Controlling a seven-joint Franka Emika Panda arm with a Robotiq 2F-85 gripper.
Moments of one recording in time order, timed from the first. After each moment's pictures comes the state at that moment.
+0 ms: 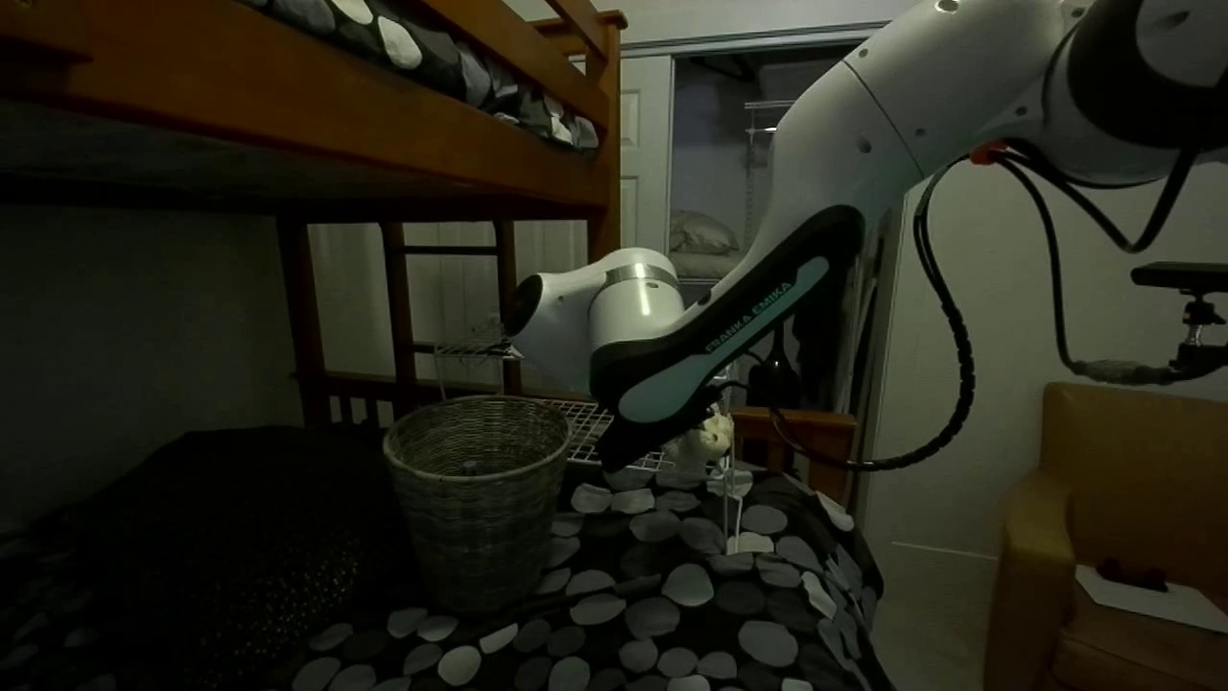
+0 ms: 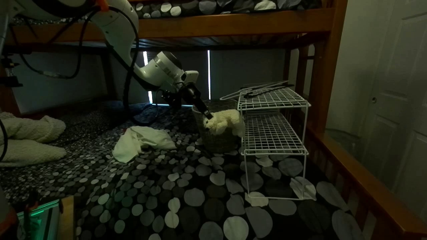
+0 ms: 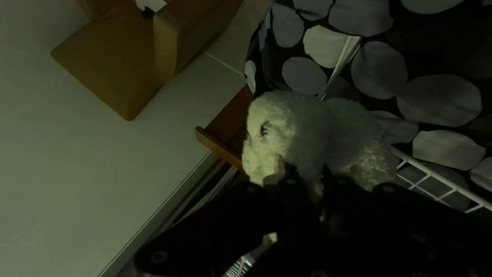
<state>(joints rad) 0.29 0.38 0.20 -1.80 -1.00 1.70 1.43</state>
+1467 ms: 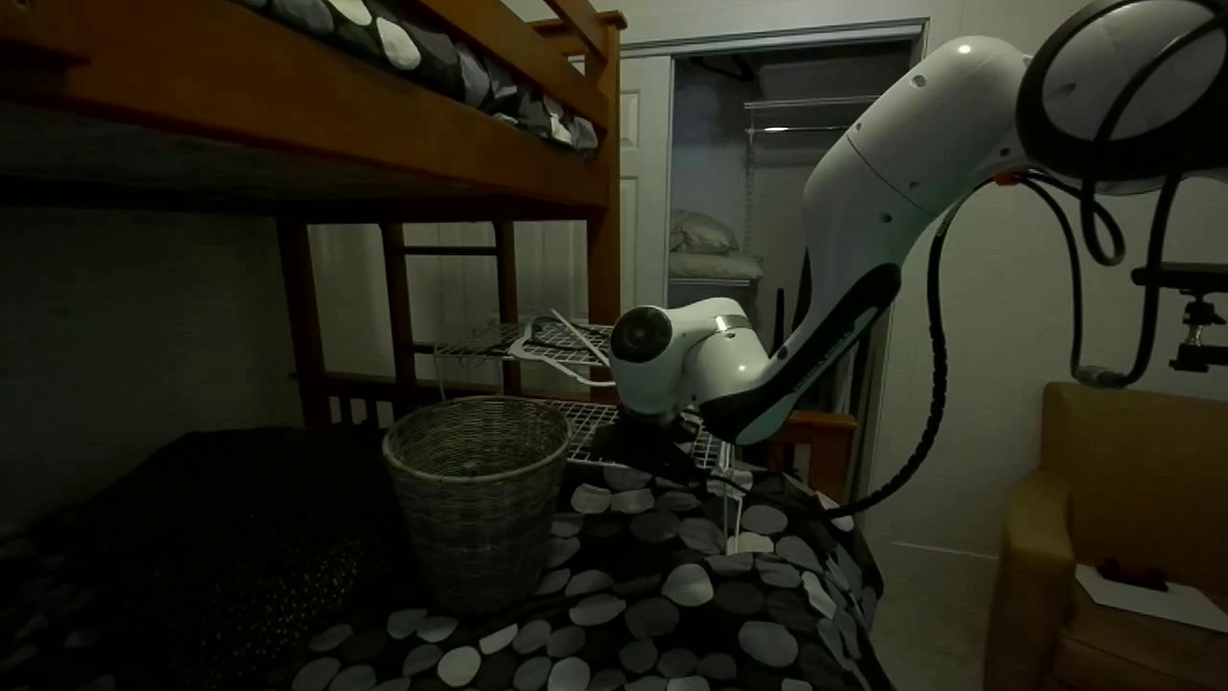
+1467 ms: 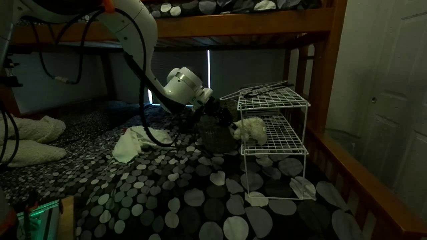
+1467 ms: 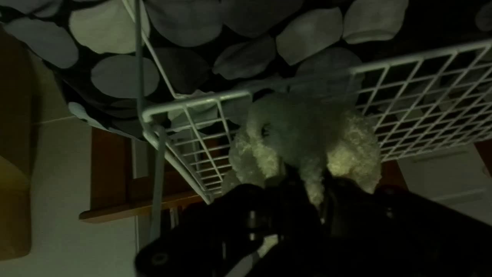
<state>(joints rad) 0.19 0.40 0.02 -1.91 -1.38 2.47 2.25</state>
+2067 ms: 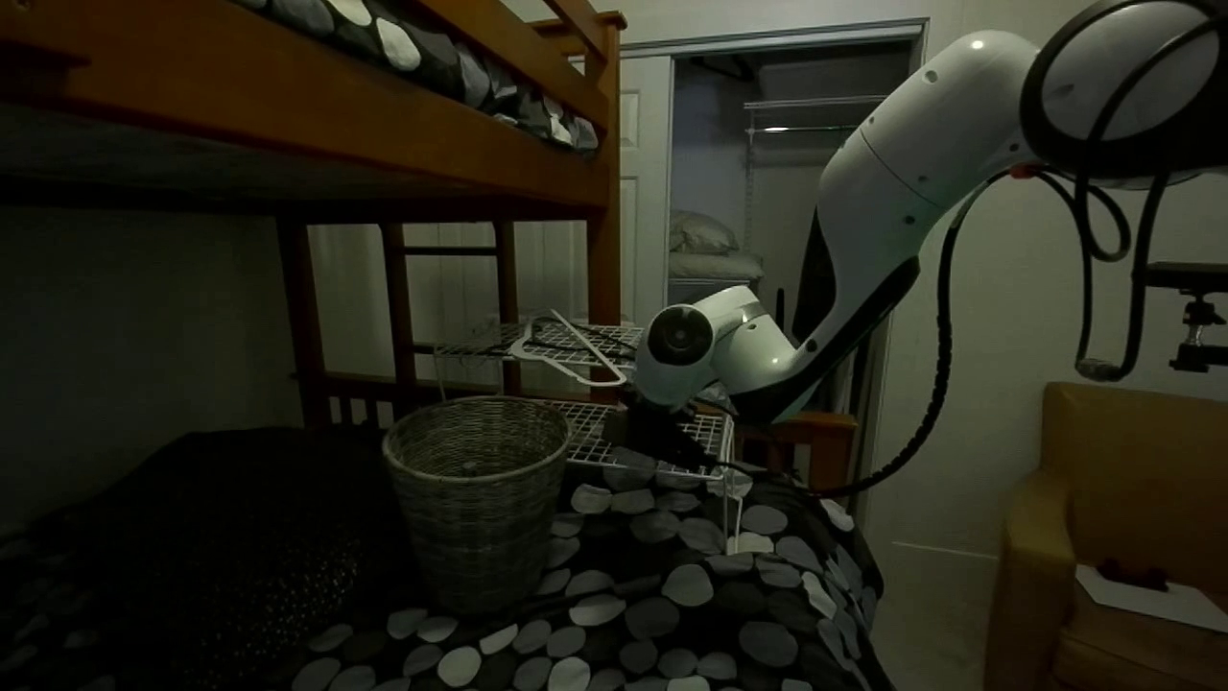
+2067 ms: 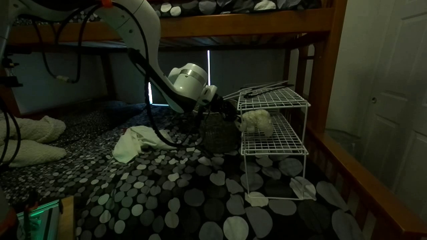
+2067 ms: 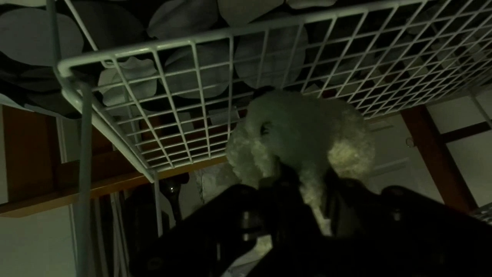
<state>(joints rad) 0.16 0.39 -0.01 -1.90 -1.67 2.63 2.42</state>
